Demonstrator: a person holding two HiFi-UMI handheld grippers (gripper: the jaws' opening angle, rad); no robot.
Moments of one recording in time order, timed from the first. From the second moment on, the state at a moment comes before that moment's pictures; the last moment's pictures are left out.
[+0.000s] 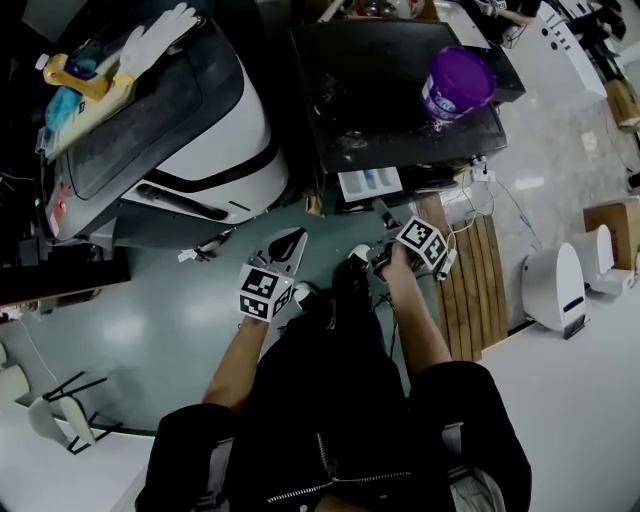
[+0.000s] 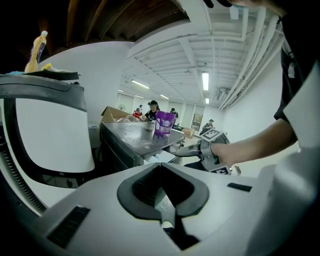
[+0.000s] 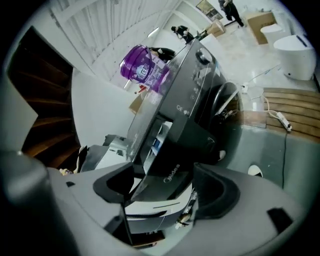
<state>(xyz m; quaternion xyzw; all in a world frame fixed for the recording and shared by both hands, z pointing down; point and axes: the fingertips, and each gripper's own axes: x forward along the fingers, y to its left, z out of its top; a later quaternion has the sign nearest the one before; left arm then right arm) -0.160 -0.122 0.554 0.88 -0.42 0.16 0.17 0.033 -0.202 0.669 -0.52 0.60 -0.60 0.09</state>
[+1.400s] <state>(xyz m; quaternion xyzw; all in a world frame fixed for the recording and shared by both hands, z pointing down) -0.179 -0.117 0.527 0.88 -0.44 0.13 0.14 0.067 -0.166 0.693 -0.64 0.49 -0.59 -0.02</state>
